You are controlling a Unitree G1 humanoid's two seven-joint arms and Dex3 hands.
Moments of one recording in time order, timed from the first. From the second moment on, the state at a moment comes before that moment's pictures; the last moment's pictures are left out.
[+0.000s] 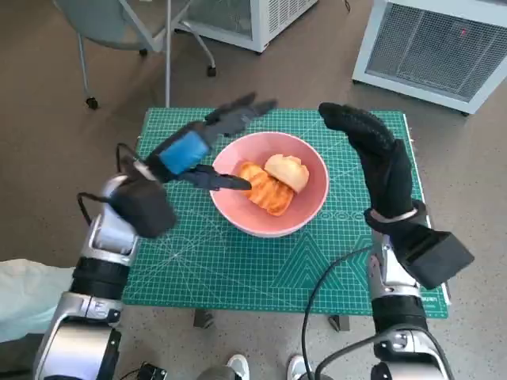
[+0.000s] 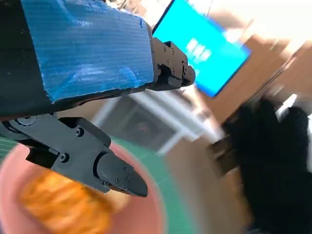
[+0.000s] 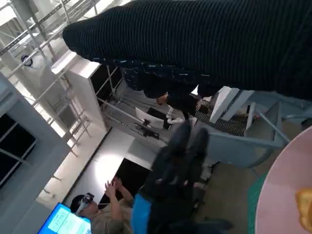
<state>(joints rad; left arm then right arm) -0.74 0.37 -0.06 0.53 -0.05 -0.52 -0.47 -0.68 -0.11 -0.11 0.66 0.24 -0.83 0.45</state>
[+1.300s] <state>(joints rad) -0.70 0.12 0.10 0.70 -0.30 -0.79 -0.58 -0.77 -0.12 -0.11 0.69 0.20 -0.84 0.45</state>
